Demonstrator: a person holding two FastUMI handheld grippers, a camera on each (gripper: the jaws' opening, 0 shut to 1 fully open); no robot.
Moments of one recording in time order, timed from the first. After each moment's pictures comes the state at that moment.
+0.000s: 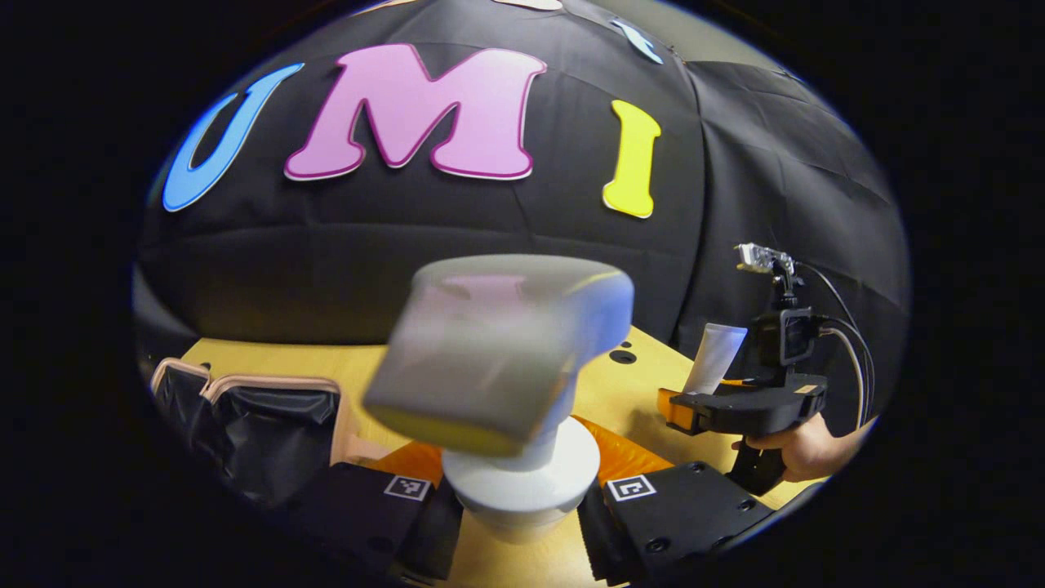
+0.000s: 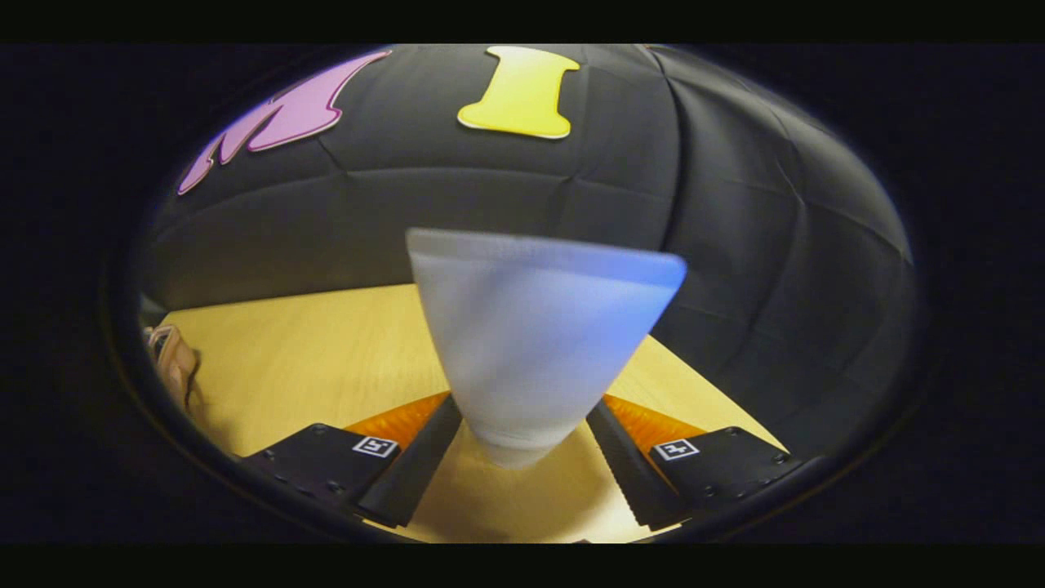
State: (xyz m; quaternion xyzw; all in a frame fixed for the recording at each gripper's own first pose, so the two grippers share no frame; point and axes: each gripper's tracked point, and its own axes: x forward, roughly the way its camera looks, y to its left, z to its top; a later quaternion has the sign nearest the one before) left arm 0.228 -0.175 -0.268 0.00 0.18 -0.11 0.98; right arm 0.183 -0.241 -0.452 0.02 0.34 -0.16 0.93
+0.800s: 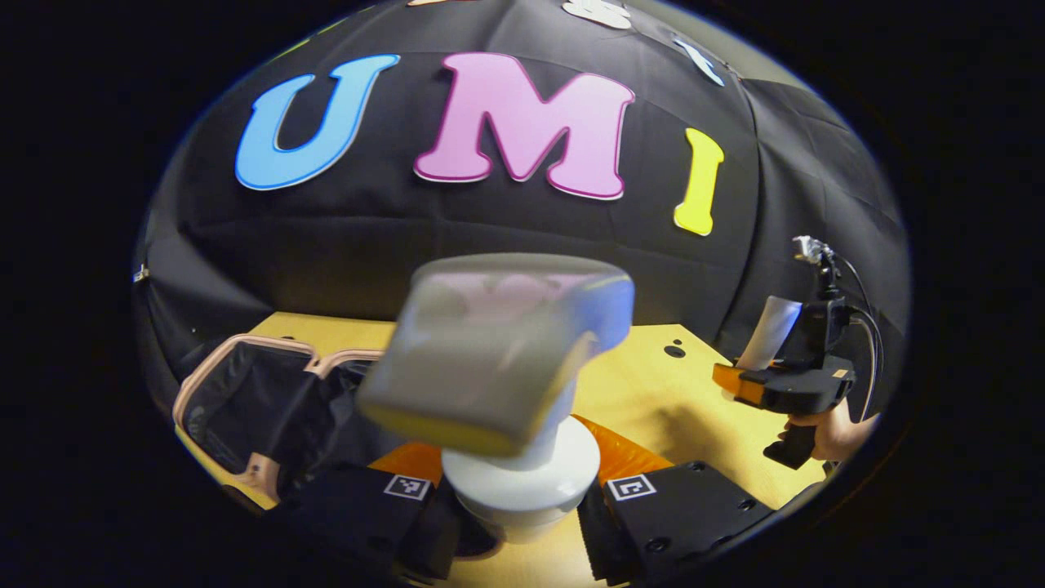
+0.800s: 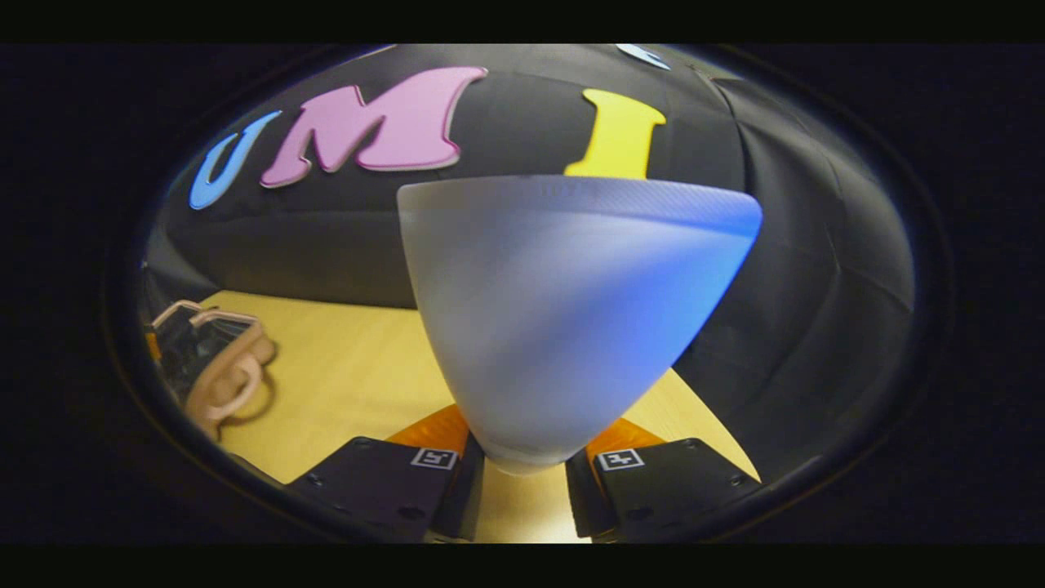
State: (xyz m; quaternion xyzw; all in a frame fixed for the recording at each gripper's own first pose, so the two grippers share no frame) left arm 0.140 -0.042 -0.212 -0.03 0.18 -0.03 0.98; right arm 0.157 -0.127 -0.317 -0.02 0.27 -0.03 0.96
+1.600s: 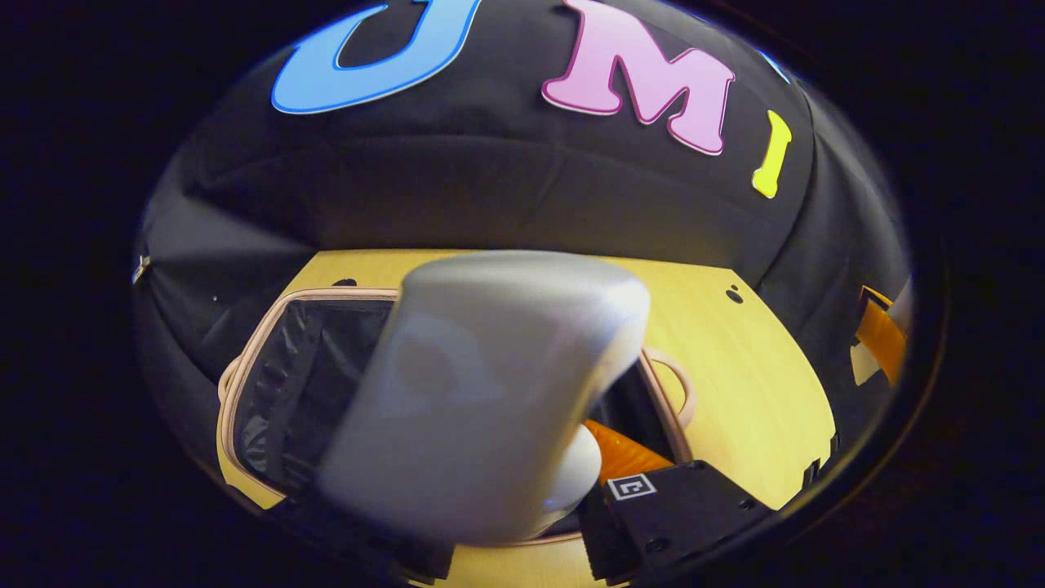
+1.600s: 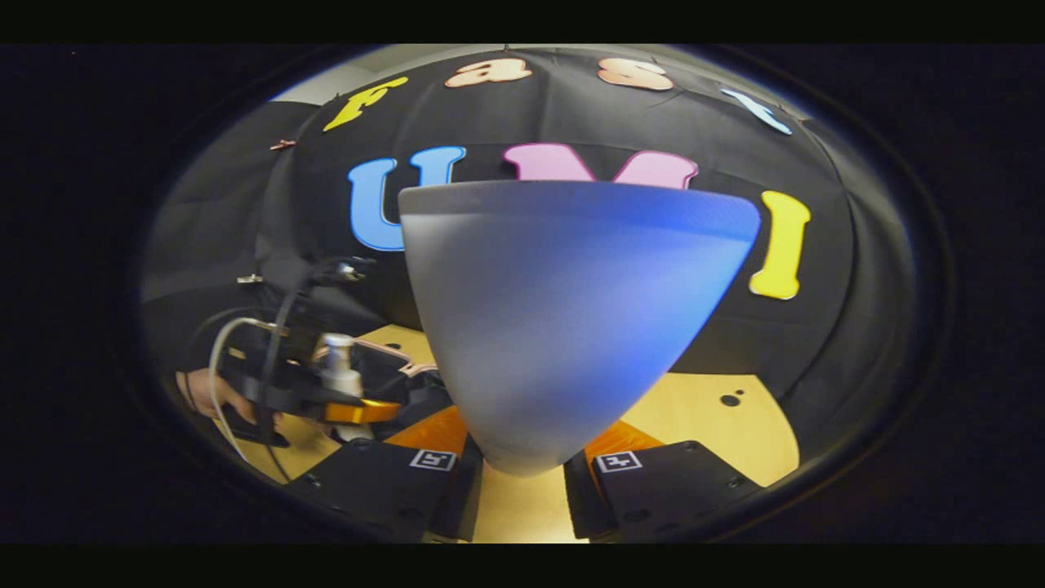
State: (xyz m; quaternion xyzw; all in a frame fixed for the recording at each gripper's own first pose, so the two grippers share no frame) left arm 0.155 0.104 -0.282 -0.02 0.38 -0.02 0.93; right arm 0.084 0.144 -0.189 0.01 0.23 0.18 0.96
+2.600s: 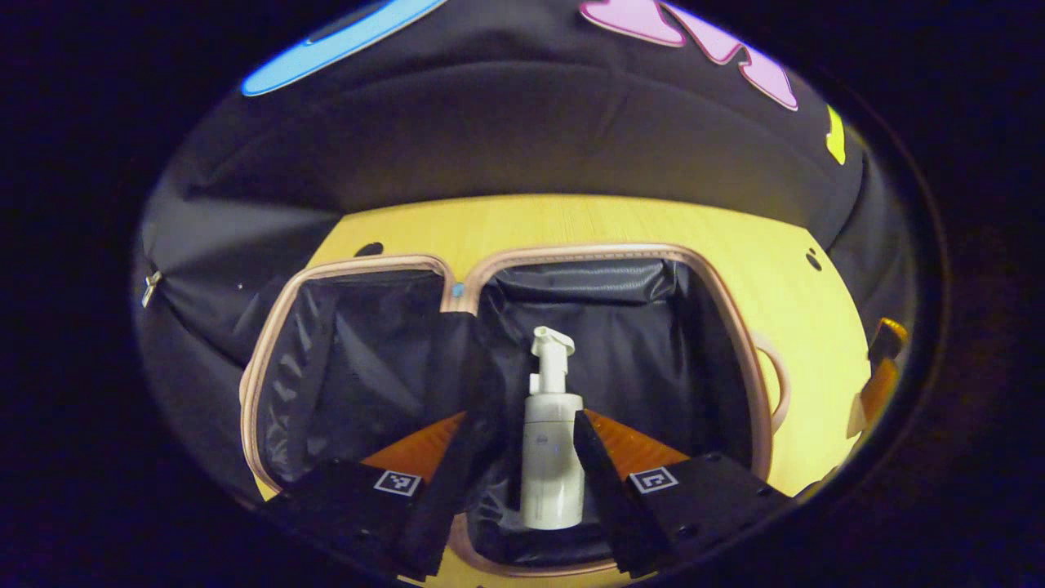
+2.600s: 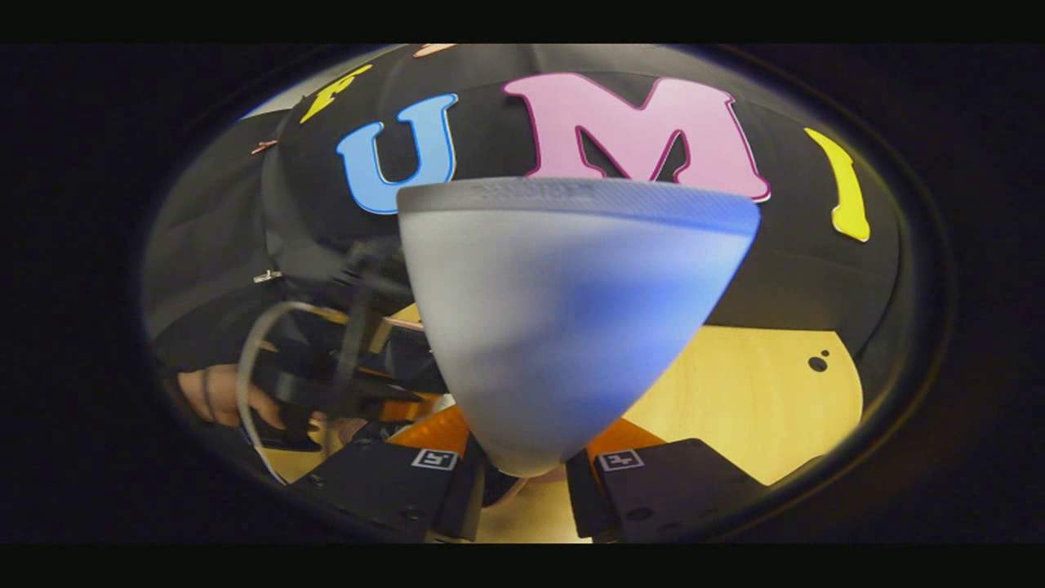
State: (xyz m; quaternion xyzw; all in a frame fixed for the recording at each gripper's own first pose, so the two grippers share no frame) left arm 0.173 0.161 -0.290 -0.01 0.42 0.09 0.90; right arm 0.120 0.200 -0.271 0.06 0.33 0.22 0.91
